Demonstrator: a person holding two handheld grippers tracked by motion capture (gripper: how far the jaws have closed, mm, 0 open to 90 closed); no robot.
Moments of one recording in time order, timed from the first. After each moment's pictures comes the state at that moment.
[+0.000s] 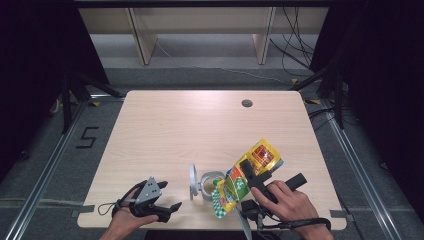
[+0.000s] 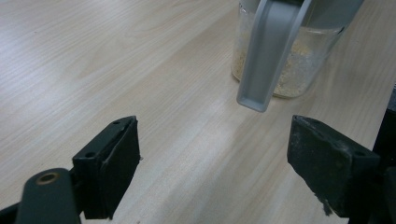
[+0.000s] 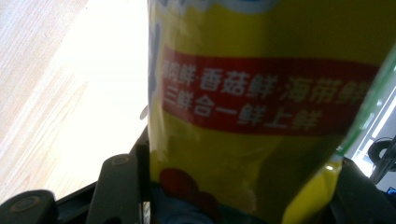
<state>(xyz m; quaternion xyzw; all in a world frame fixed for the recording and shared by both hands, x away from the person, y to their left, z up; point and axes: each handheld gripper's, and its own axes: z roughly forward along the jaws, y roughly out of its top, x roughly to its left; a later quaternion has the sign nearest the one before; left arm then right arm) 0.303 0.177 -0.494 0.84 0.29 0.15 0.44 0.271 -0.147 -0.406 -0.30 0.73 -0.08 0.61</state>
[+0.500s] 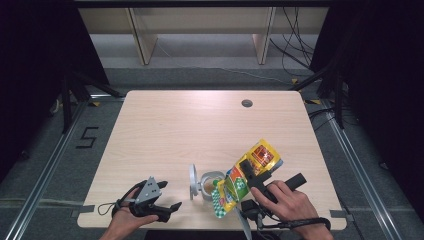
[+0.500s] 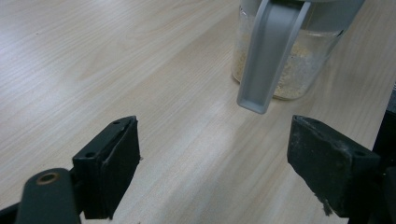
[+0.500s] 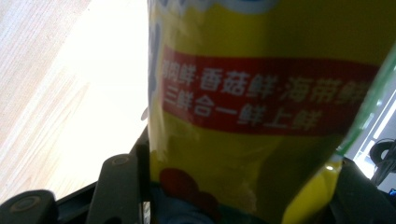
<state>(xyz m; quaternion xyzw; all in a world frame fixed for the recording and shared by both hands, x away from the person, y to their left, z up) 0.304 0.179 -0.492 0.84 0.27 0.17 0.43 0.272 -0.147 -0.407 -0.30 0.73 -0.08 0.61</state>
